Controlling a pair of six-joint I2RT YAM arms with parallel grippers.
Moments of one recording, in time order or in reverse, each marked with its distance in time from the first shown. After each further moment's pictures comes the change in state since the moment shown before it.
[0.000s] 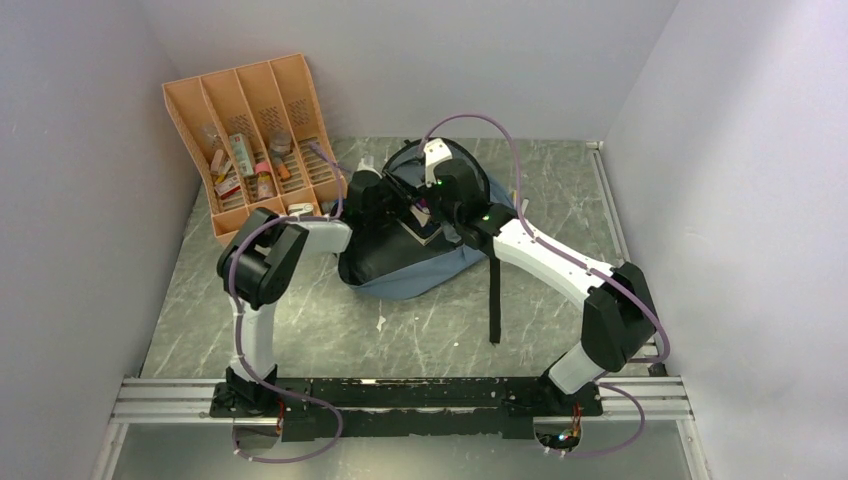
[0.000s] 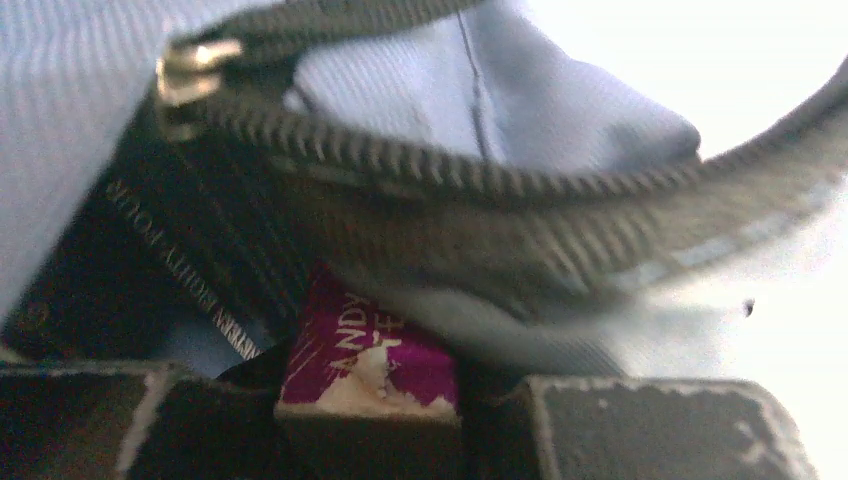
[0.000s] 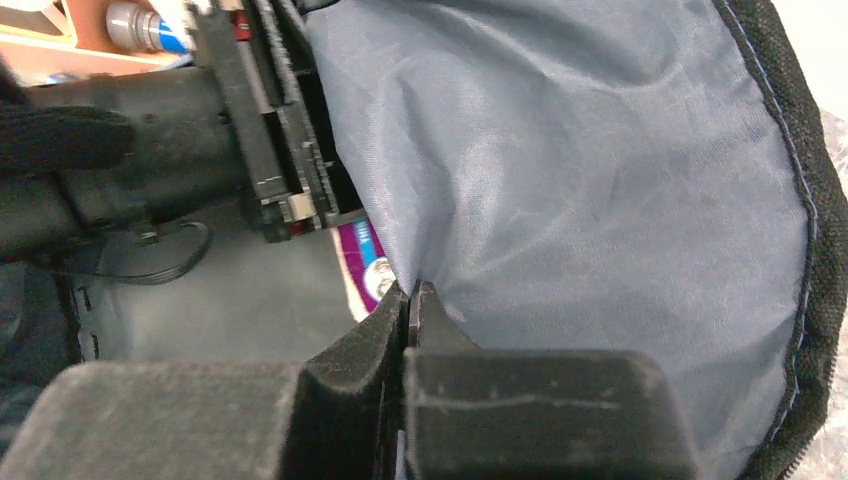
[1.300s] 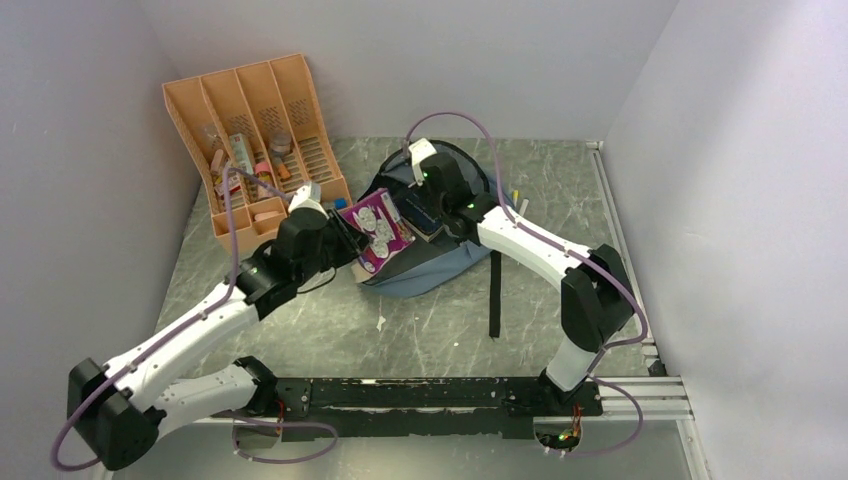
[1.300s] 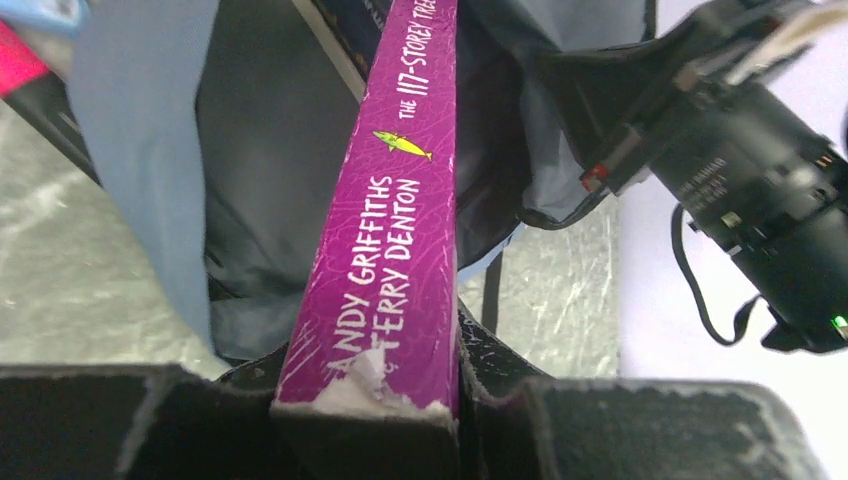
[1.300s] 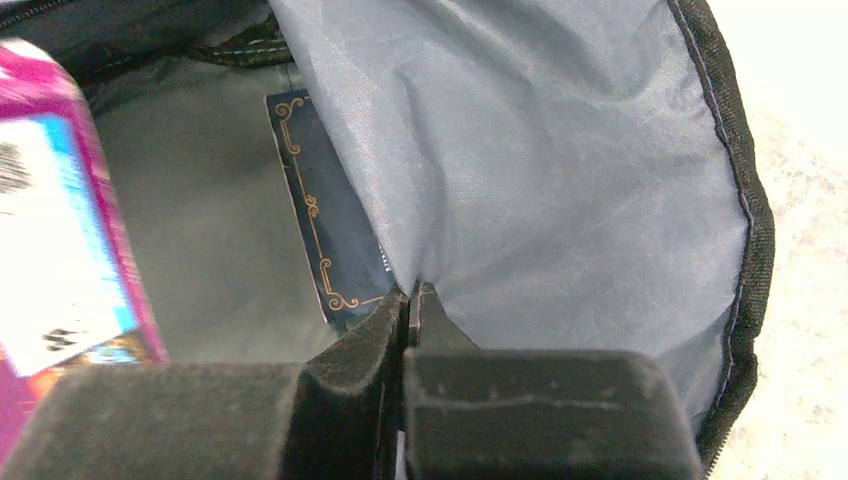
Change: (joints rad) left arm -0.148 -1.020 -0.268 -0.932 -0.354 0.347; right arm -0.007 0.140 0.115 -0.075 0.061 -0.116
